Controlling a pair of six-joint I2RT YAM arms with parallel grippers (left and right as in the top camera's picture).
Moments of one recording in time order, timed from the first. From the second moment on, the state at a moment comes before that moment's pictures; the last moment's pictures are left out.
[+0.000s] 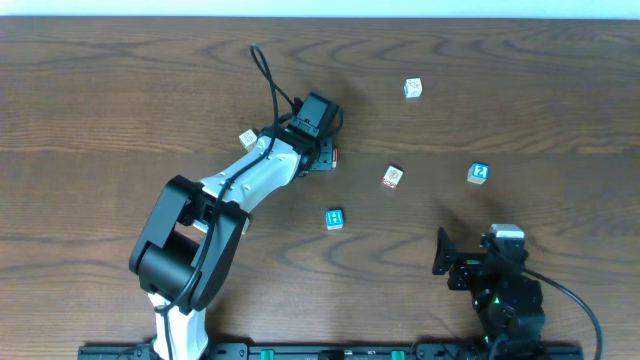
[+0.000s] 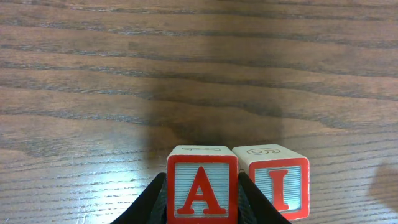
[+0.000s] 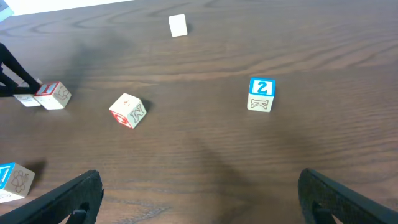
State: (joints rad) left arm -0.53 1.99 1.30 -0.45 -0.06 -0.46; right arm 0.16 0.01 0.15 -0.57 0.10 0.20
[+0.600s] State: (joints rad) left arm -0.53 1.99 1.30 -0.47 -0.06 -0.43; right arm 0.16 0.01 0.15 -0.57 0.10 0.20
